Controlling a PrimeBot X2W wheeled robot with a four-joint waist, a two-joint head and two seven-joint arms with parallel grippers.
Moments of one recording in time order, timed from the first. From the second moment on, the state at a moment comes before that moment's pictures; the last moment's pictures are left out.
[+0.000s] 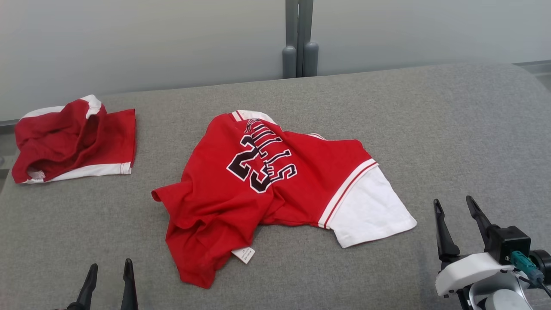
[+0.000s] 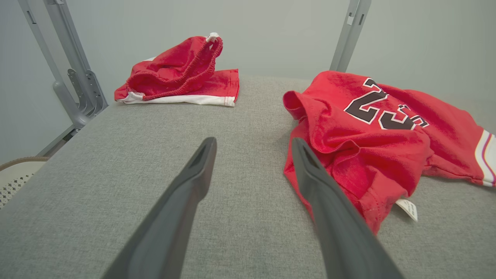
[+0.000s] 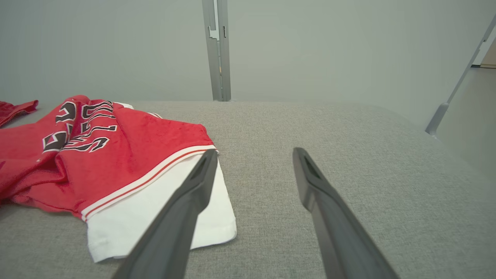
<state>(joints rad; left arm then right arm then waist) 0.20 0.11 0.06 0.15 -0.25 -0.12 -0.26 -0.03 -0.09 -0.07 0.27 0.06 0.13 -0.26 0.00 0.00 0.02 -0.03</state>
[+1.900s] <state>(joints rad) 0.02 0.06 -0.22 0.13 -0.40 -0.06 0.21 -0.36 -0.24 0.25 0.49 0.27 0.13 0.27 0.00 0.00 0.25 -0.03</state>
